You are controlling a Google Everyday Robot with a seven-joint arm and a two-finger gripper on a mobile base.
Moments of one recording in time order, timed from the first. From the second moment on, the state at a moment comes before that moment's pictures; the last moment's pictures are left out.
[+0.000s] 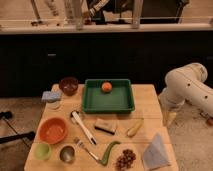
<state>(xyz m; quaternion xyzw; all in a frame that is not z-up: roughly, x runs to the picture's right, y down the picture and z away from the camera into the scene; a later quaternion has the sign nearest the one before) 0.285 0.111 0.684 -0.28 0.02 0.02 0.96</state>
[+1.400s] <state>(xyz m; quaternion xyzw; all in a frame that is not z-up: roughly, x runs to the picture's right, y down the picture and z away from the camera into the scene) 0.206 0.173 0.762 -0.30 -0.14 -0.14 0.93</state>
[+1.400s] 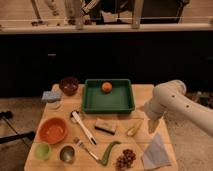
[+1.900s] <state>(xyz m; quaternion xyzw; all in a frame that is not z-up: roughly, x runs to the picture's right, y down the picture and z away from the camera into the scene) 0.206 0.175 0.762 -0.30 -0.14 -0.14 0.93</state>
